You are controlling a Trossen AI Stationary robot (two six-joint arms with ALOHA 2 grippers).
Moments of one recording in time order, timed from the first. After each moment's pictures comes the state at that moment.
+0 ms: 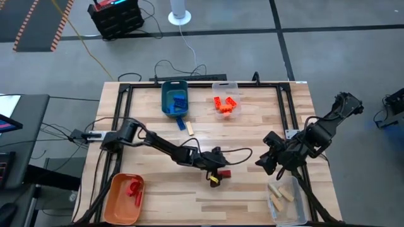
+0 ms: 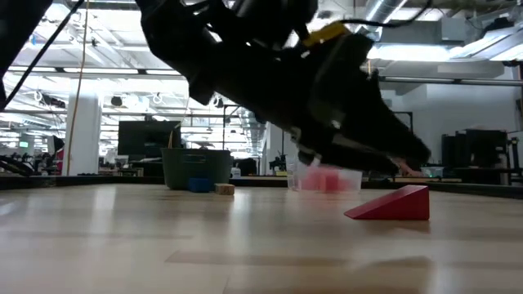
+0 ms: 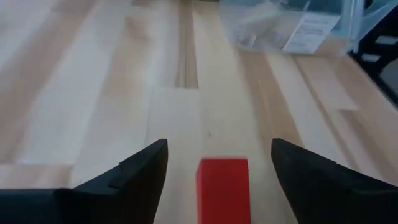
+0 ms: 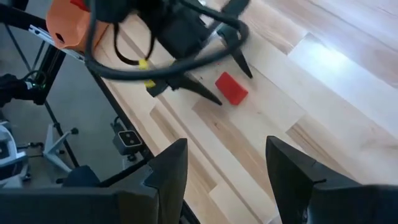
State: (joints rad) left arm -0.23 2.19 1.31 0.47 -0.08 -0.21; right arm 0.67 1.12 1.20 -1.04 0.32 1.47
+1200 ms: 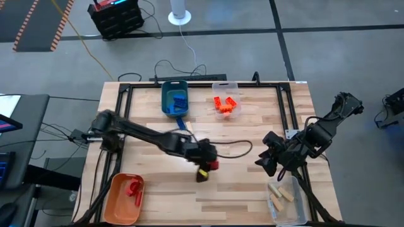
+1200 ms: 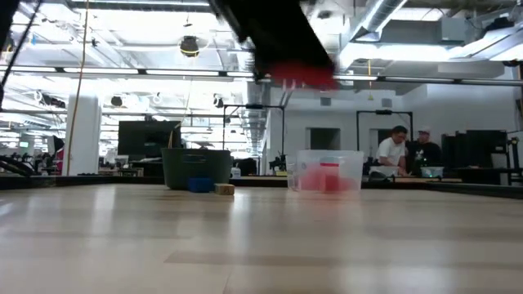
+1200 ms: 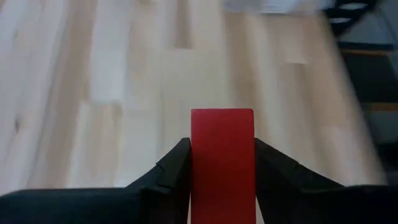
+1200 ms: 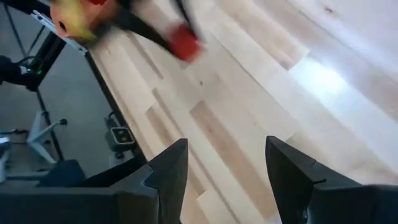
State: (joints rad) left arm -0.22 1.87 1.43 -0.28 -0.01 -0.21; right arm 0.67 1.12 1.20 -1.03 0.35 1.35
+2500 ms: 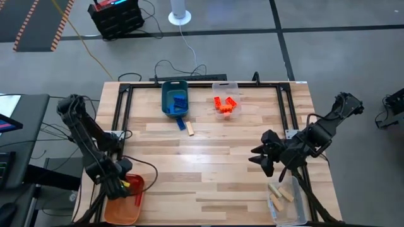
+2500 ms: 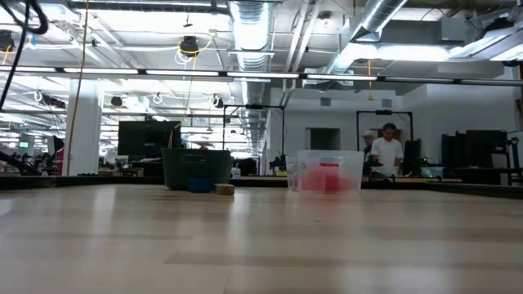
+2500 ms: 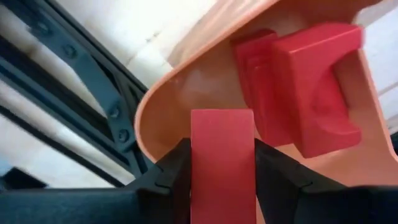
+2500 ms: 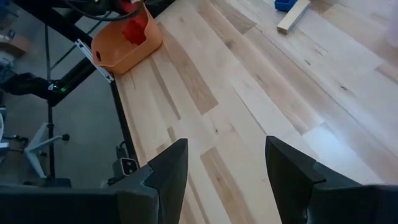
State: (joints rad) left arm -1.01 1.23 0.92 -1.10 0.11 -1.89; right arm 0.67 1.12 1.20 -0.88 0.50 1.12
